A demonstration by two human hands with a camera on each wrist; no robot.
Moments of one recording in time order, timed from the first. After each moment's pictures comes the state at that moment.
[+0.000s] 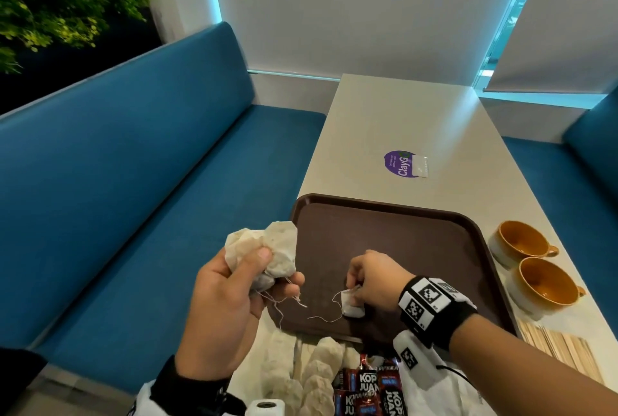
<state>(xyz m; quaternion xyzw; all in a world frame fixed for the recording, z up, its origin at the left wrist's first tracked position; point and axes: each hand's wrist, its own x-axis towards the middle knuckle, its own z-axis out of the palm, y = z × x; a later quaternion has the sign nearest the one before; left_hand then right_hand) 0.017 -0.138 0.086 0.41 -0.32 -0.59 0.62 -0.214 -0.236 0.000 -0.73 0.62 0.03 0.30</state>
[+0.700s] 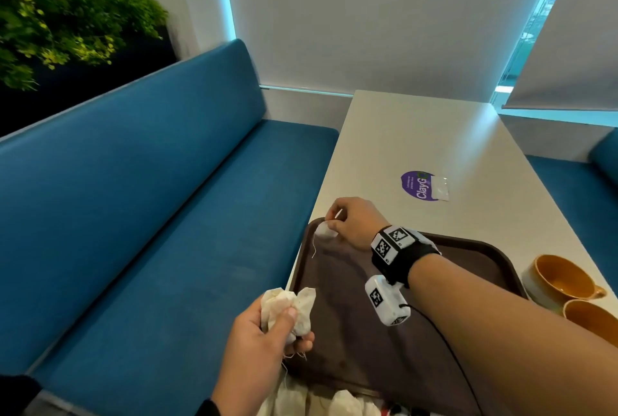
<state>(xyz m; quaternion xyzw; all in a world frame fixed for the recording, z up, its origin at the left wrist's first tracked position) 0.015 -0.167 0.013 0.56 -0.37 -0.53 0.52 -0.163 -0.365 0.037 -0.72 0.61 -0.18 0.27</state>
